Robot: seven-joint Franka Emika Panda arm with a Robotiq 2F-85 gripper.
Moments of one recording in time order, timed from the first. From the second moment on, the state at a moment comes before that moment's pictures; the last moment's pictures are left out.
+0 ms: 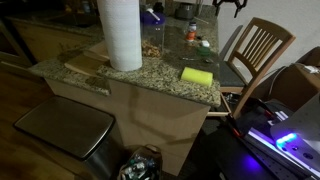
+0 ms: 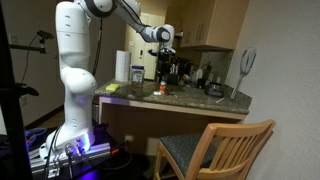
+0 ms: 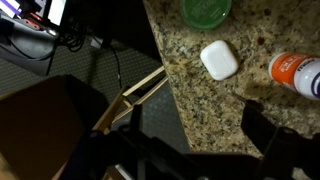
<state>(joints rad) -0.09 -0.05 0.05 -1.95 -0.04 1.85 1.08</state>
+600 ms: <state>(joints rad) -0.05 0.00 0.04 -1.96 -0.16 1.96 1.22</state>
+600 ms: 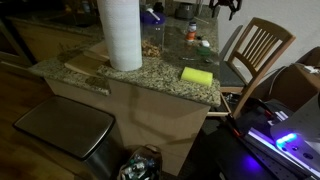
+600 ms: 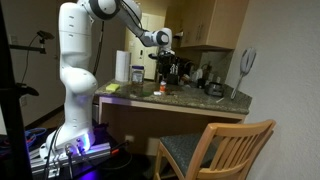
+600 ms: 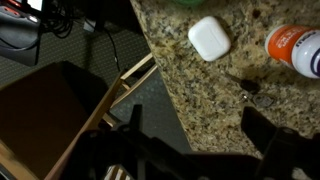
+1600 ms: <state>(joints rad) -0.02 0.15 -0.02 -1.95 -0.21 2.12 1.44</state>
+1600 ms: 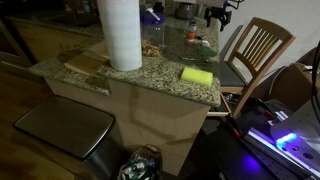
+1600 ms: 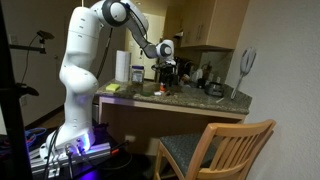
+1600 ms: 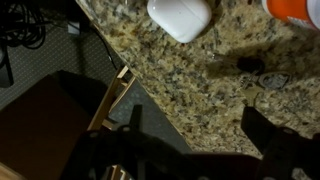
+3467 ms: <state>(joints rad) 0.09 0.39 -0.15 -1.74 -0.21 2.13 1.66</state>
